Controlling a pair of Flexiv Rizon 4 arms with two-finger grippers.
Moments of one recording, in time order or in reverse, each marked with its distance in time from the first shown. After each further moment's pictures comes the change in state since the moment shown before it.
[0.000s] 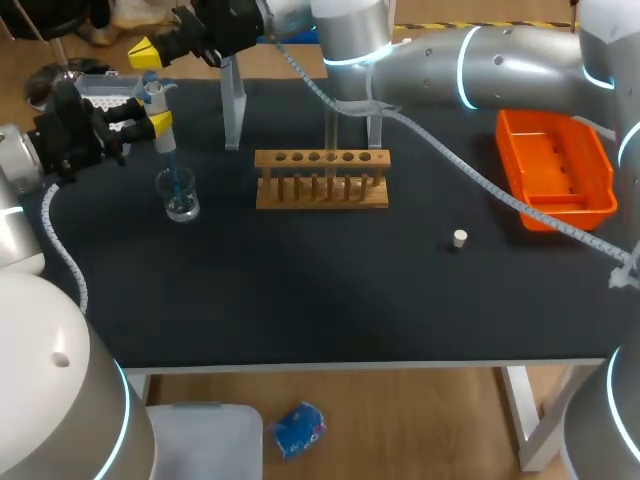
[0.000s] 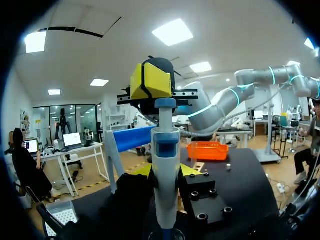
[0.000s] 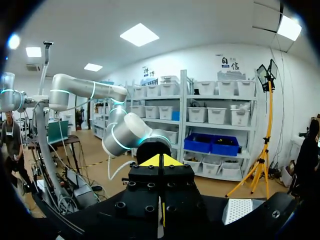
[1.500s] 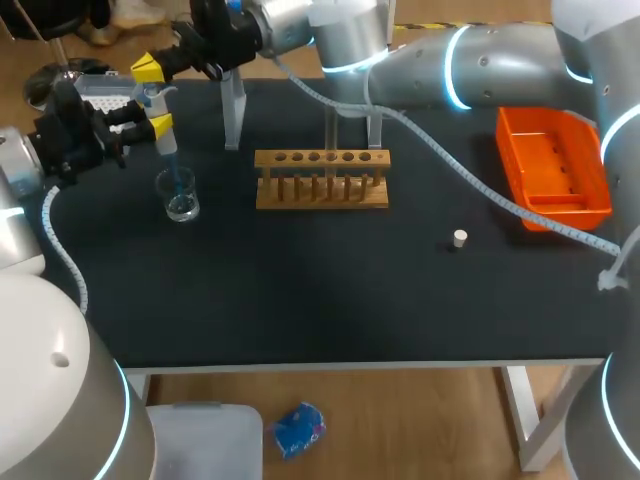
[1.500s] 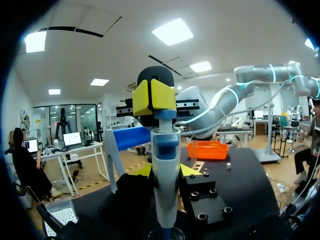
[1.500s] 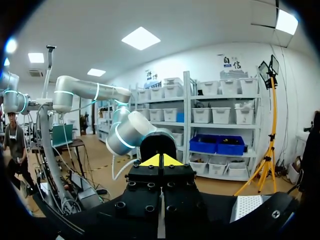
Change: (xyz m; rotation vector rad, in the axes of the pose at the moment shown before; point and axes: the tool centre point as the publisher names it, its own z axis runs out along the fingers) left arm 0.001 0.004 0.000 -0.001 0.000 0.000; right arm 0.005 -0.022 0.004 -0.034 0.039 0.036
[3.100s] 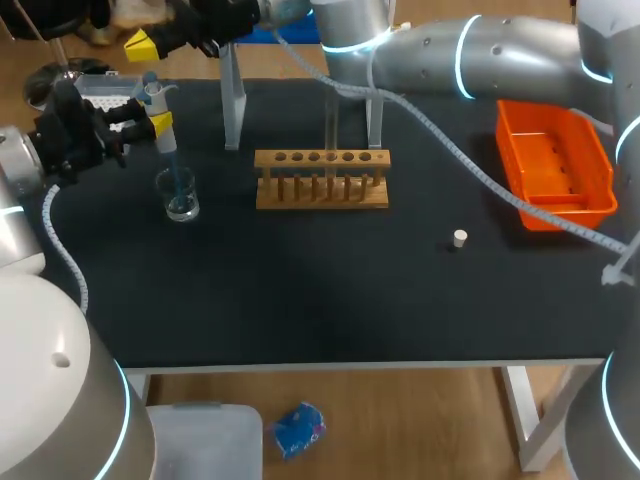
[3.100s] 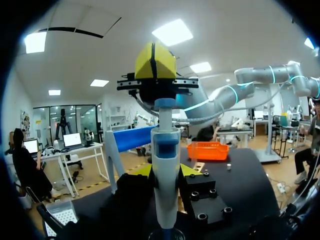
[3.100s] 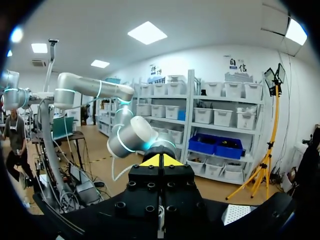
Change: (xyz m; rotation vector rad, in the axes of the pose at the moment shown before) left arm -0.001 -0.002 0.001 0.004 -0.001 0.002; right arm 0.005 0.043 0.000 0.065 0.013 -0.073
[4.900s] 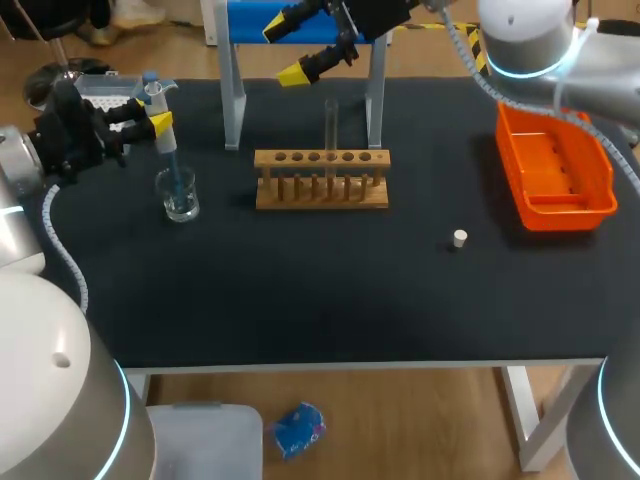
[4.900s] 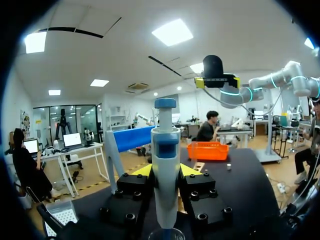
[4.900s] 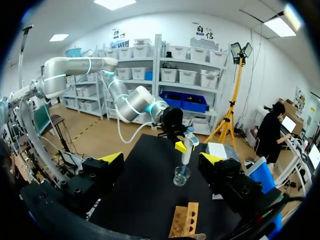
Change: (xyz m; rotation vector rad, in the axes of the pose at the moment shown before) left arm 0.000 0.000 0.000 0.000 0.000 0.000; right arm 0.146 0.012 -0.141 0.387 -0.383 0.119
